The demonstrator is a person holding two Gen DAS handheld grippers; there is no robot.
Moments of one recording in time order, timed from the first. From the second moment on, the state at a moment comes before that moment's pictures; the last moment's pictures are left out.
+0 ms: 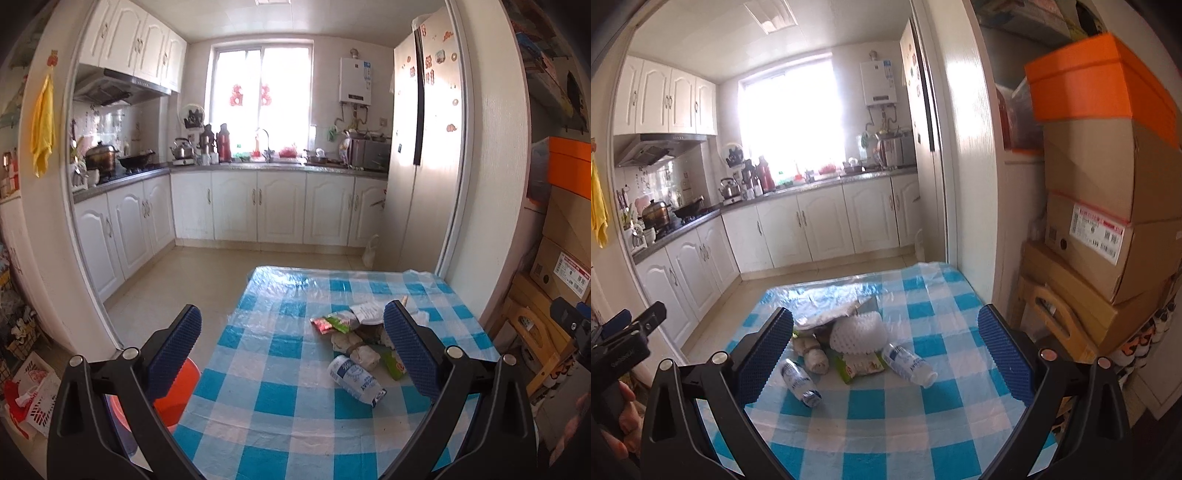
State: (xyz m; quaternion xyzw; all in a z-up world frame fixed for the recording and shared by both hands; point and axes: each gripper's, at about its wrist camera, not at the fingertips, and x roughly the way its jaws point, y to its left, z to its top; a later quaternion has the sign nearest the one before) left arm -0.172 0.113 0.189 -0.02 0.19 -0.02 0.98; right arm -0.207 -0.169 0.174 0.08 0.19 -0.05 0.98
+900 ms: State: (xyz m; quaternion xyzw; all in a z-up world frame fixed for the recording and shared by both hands) left arm -0.053 0.055 0.039 -0.09 0.43 -0.14 0.89; right arm -0.095 -0.232 0.034 0.17 0.36 0.05 0.92
